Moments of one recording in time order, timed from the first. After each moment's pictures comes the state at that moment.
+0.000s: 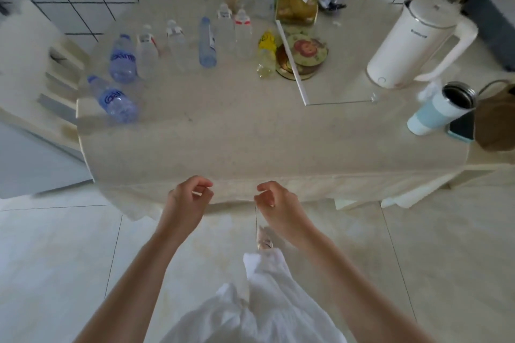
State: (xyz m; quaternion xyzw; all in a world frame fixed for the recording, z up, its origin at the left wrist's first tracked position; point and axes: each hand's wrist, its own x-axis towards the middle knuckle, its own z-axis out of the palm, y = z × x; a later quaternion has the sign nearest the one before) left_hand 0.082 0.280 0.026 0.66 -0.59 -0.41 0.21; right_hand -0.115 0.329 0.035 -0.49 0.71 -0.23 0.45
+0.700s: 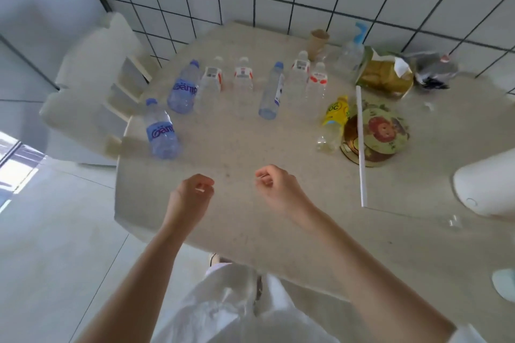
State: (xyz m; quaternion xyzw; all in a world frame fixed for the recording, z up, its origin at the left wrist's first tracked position) left_hand 0.089 0.102 0.033 0.79 -0.44 -0.34 0.25; right_hand -0.100 0.059 0.059 -0.64 0.61 -0.14 0.45
